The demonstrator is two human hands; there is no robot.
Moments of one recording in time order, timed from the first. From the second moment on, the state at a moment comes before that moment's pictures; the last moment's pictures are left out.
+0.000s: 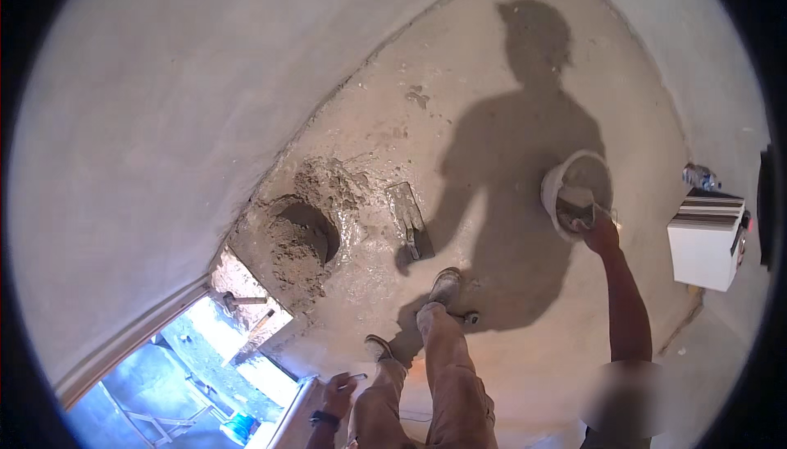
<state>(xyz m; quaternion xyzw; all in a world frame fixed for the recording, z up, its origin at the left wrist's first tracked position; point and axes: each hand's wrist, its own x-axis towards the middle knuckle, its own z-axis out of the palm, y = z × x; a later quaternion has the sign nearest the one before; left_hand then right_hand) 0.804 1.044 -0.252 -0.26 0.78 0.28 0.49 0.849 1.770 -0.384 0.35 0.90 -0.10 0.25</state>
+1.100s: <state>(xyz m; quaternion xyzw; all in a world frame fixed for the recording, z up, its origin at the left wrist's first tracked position) 0.895 0.931 -0.170 0.22 0.65 0.39 0.61 0.955 1.291 -0.130 -0.09 0.64 -0.30 0.70</state>
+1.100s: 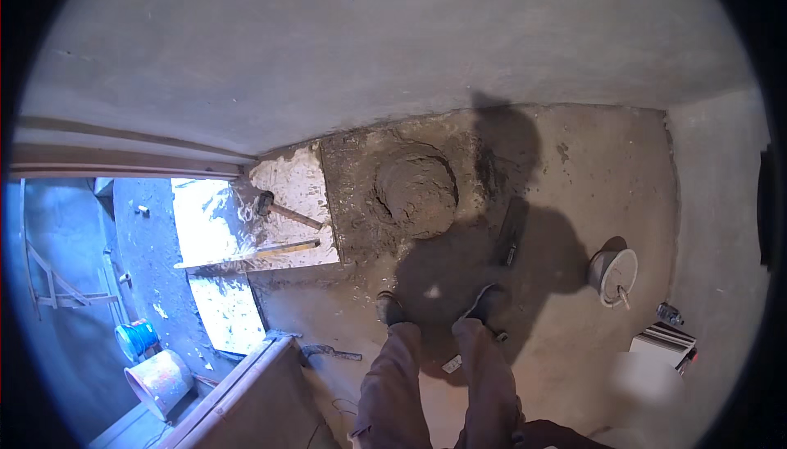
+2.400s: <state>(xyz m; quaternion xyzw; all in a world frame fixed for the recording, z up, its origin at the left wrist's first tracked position) 0.717 0.888 -0.391 0.27 0.84 0.17 0.44 0.502 1.246 -0.508 -0.07 0.98 -0.19 -0.01</state>
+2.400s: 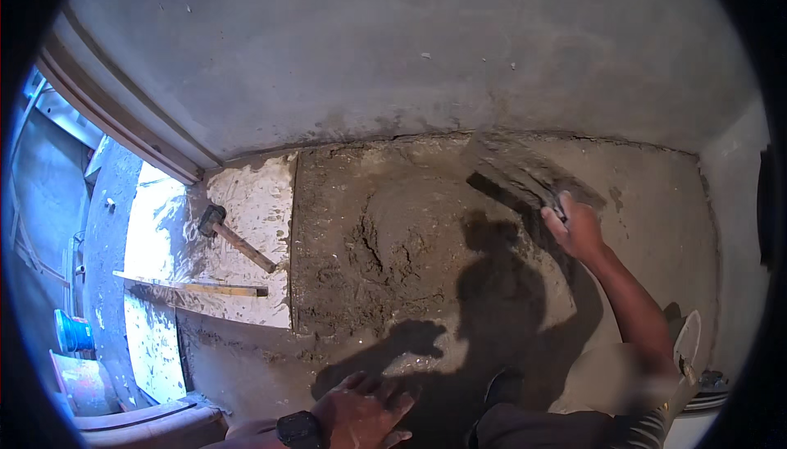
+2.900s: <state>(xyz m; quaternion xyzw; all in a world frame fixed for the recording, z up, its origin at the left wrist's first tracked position) 0.751 0.894 -0.409 0.20 0.90 0.19 0.34 0.401 1.214 -0.606 -0.32 0.92 -0.22 -0.01</state>
